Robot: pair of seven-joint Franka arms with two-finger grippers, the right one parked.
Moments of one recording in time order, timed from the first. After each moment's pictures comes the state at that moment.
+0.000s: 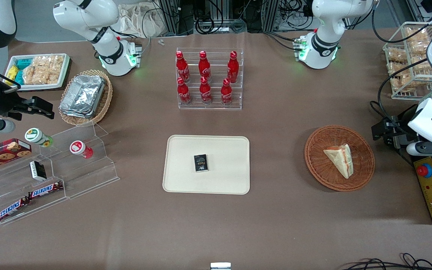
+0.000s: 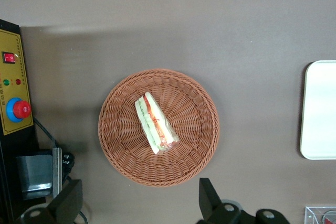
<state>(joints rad) 0.07 0.13 -0.12 -1.59 0.02 1.78 0.00</state>
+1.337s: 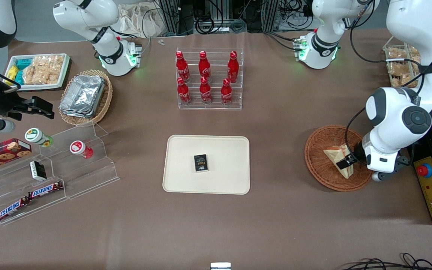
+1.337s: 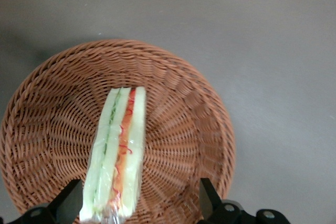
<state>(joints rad) 0.06 0.30 -0.10 -2.00 0.04 2.35 -0.65</state>
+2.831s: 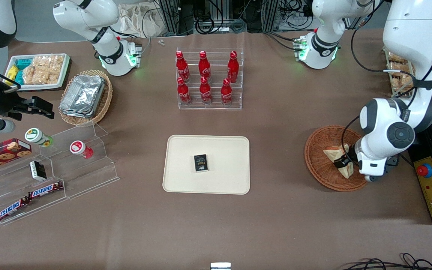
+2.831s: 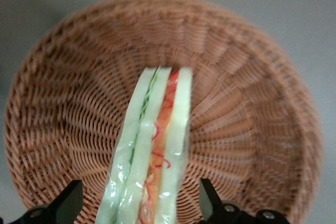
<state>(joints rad) 0.06 0.40 -0.09 -2.01 0.12 2.29 -0.75</state>
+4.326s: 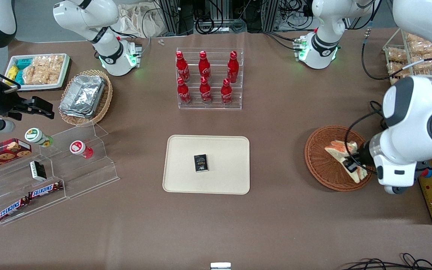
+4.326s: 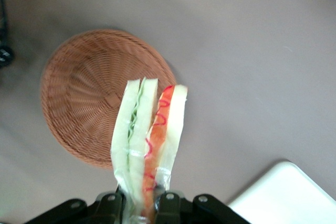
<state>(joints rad) 0.04 0.43 -0.32 -1.29 0.13 1.65 -0.91</state>
